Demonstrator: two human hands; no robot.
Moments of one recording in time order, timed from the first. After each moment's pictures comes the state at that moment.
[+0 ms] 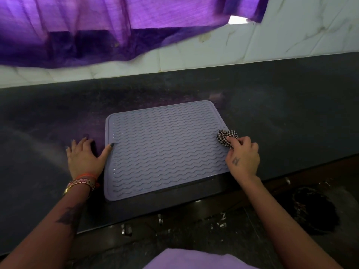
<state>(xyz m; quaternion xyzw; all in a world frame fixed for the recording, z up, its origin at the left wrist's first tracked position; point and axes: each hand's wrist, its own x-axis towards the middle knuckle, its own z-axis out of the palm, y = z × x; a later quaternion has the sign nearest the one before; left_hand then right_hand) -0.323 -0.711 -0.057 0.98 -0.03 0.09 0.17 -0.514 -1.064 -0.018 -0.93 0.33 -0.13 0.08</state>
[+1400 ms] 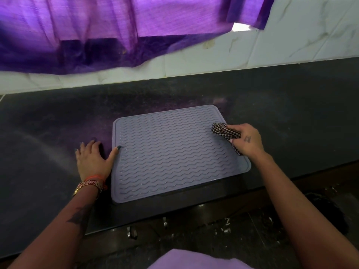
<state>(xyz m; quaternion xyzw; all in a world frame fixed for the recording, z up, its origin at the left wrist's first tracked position) -0.322 -0.713 -0.054 0.98 -0.04 0.09 0.17 -0.466 -1.110 0.006 -0.93 0.27 -0.09 0.24</state>
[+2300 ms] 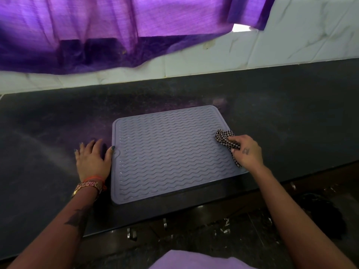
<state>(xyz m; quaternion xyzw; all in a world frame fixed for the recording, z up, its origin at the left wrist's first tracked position) -0.320 -0.710 -0.057 0.97 -0.06 0.10 0.20 -0.488 -1.092 -0.006 -0.92 0.30 -0.08 0.23</state>
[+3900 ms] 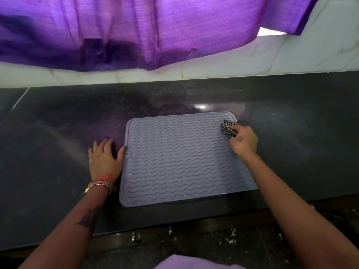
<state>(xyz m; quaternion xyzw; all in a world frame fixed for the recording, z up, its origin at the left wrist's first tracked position) -0.319 -0.715 -0.057 0.98 -0.03 0.10 0.18 -0.398 -1.091 -0.014 -0.92 0.31 -0.11 0.22</state>
